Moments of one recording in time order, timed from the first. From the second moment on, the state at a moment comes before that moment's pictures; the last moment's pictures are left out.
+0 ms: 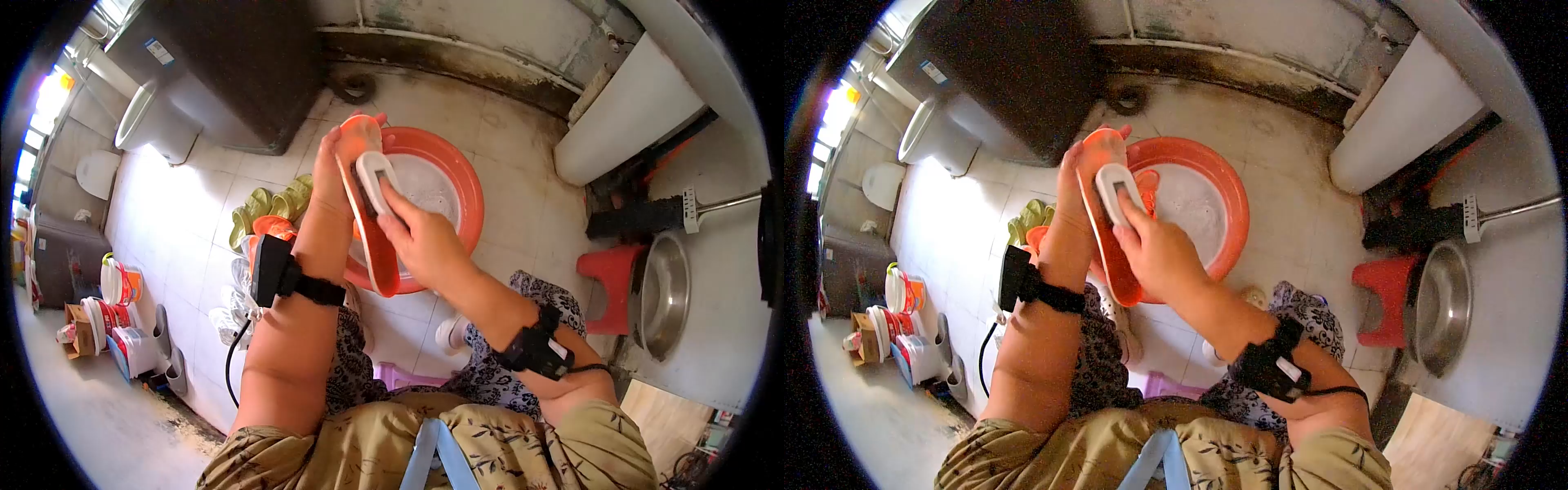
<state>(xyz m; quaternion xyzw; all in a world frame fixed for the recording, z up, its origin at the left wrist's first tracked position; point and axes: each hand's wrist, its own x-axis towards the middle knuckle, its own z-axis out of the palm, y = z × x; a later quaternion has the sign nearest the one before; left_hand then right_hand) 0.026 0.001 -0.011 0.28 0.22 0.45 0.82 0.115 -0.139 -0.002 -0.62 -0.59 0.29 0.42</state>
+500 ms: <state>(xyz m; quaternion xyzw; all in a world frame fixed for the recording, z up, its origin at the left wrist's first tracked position) 0.038 -0.015 -0.005 0.25 0.26 0.47 0.80 0.112 -0.118 -0.012 -0.62 -0.55 0.28 0.48</state>
